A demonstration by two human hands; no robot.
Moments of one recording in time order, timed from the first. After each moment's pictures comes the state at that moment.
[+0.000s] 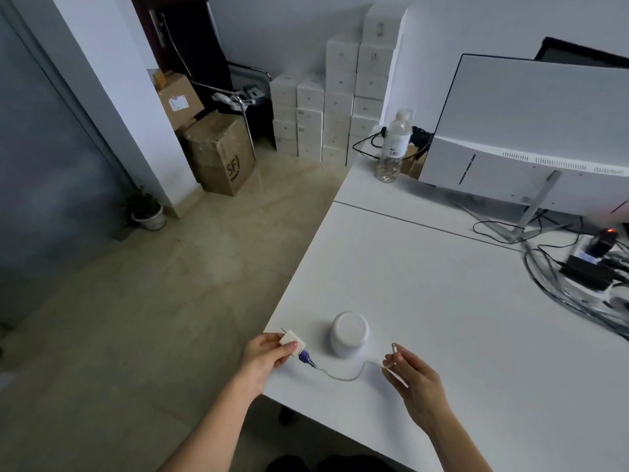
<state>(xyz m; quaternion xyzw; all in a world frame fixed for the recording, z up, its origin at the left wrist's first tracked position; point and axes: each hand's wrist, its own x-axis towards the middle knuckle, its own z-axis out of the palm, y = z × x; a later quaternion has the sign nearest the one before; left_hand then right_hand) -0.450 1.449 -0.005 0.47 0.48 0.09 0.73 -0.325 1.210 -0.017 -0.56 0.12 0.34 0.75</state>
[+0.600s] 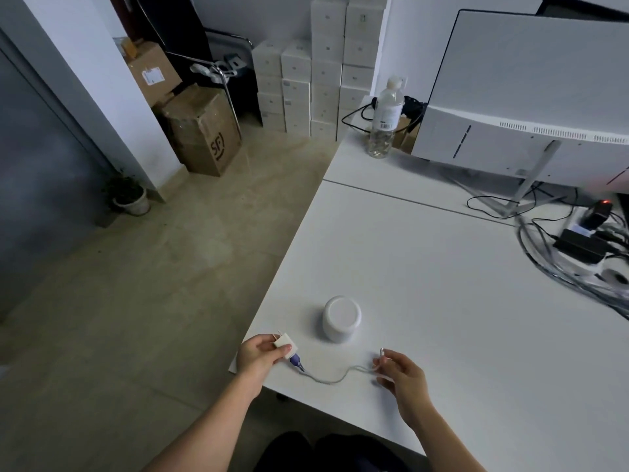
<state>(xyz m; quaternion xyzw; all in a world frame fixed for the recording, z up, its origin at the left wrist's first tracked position) -0.448 1.437 -0.037 0.51 0.53 0.08 0.67 -0.337 1.208 -0.059 -0.65 0.15 0.33 0.67</state>
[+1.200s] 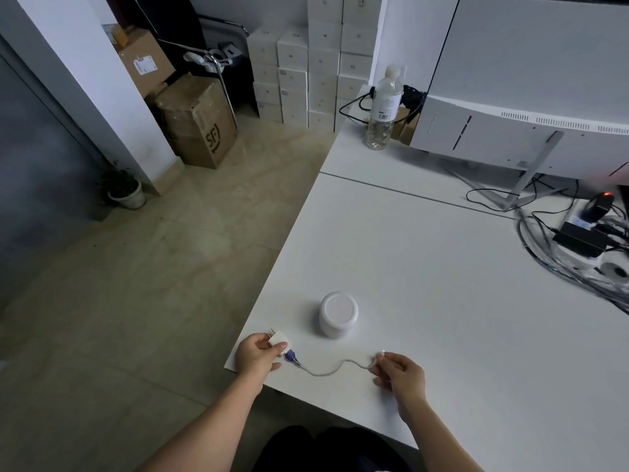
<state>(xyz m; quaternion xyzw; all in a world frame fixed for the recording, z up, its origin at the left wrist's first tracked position) -0.445 1.436 -0.060 0.56 0.58 0.06 0.60 -0.334 1.208 -0.073 -0.68 0.21 0.31 0.63</state>
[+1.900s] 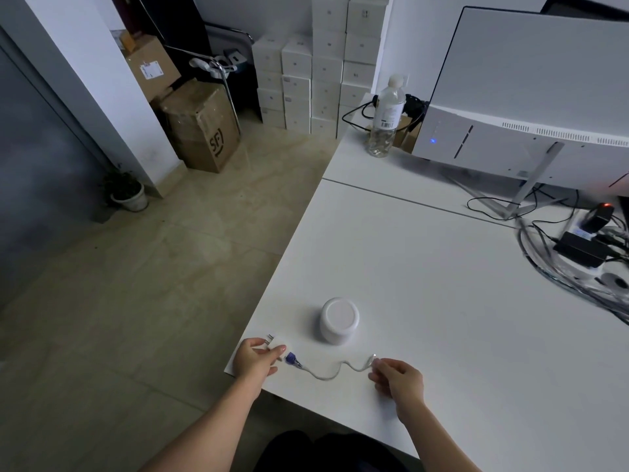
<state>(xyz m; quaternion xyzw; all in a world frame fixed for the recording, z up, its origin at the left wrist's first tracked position) -0.443 1.440 -0.061 0.51 0.60 0.06 0.61 -0.328 1.213 -0.073 -0.71 0.22 0.32 0.59</state>
